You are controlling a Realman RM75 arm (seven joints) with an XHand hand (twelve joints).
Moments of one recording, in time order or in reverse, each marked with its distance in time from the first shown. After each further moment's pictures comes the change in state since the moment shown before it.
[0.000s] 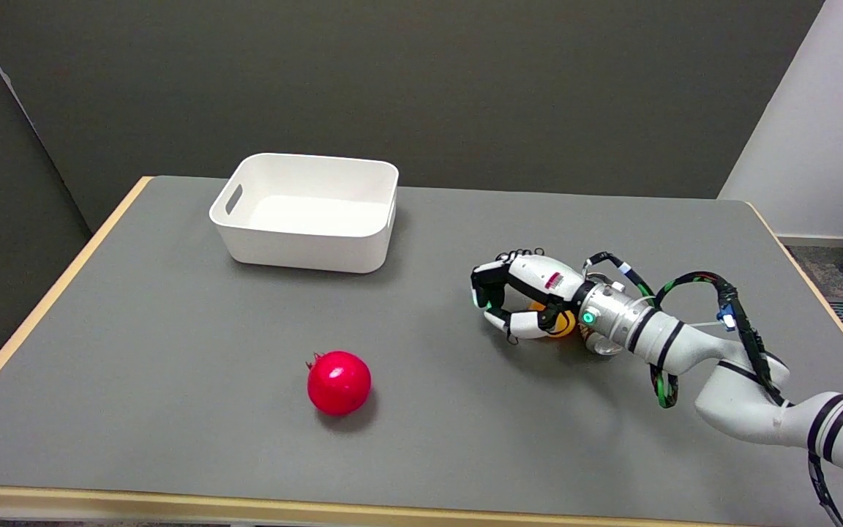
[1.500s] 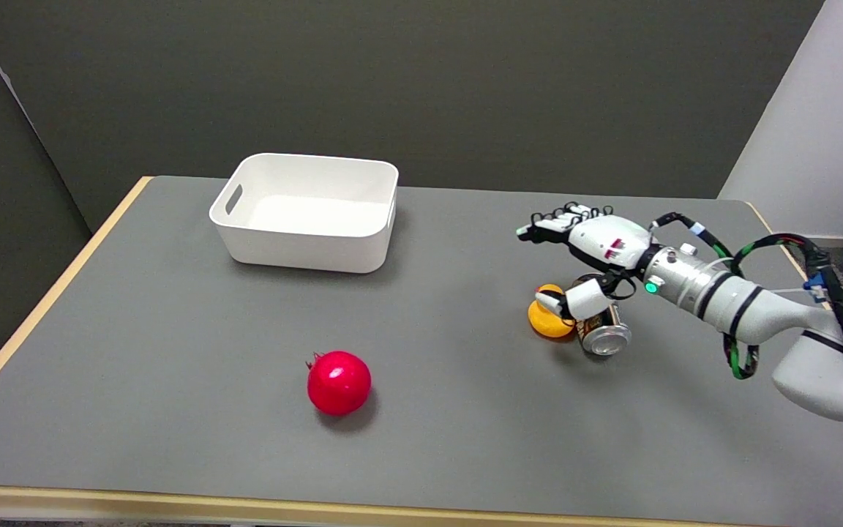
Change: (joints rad) arm -0.229 0.190 0.286 0.245 0.002 -0.184 -0.170
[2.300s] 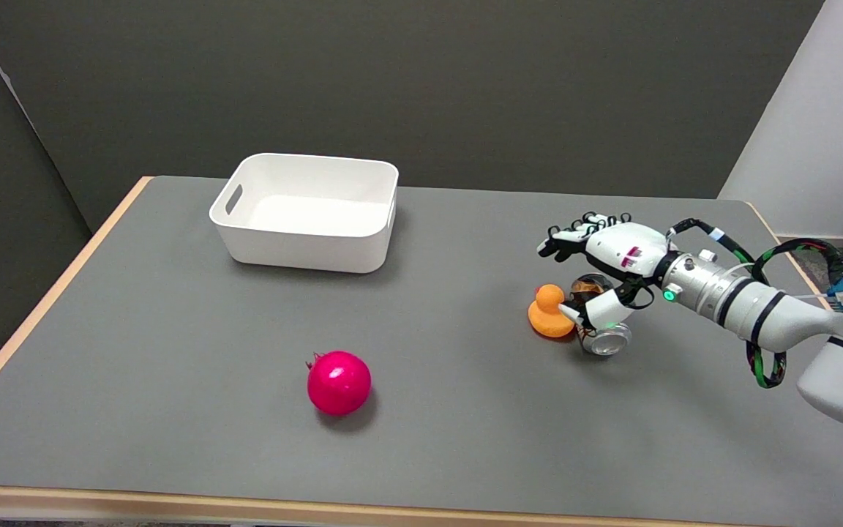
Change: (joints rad) arm -0.125 0.034 0.098 0.067 -0.001 -0.063 -0.023
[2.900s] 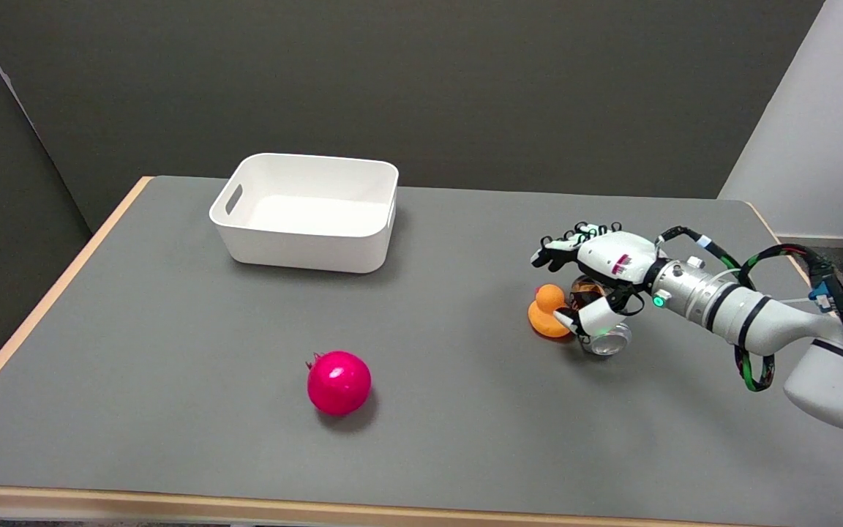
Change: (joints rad) arm 0.064 -0.010 -0.083 -0.042 0.000 -0.003 0.004
